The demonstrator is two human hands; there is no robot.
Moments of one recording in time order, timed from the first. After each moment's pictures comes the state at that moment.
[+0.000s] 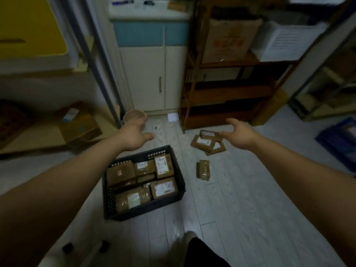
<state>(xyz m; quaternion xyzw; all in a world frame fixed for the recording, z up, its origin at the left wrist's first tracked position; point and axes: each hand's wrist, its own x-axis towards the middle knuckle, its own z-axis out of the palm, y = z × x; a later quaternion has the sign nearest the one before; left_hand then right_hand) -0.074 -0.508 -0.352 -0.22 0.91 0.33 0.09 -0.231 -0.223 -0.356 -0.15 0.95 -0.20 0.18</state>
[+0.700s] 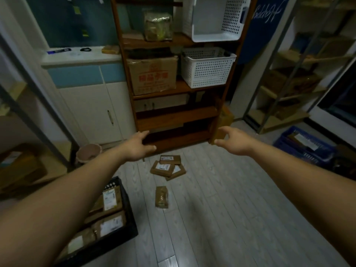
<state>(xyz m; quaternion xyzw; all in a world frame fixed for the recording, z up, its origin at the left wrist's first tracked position) -0.241 -0.215 -0.297 -0.17 0.91 0.35 0.12 -0.350 0.070 -0.284 -0.12 0.97 -0.19 0.13</state>
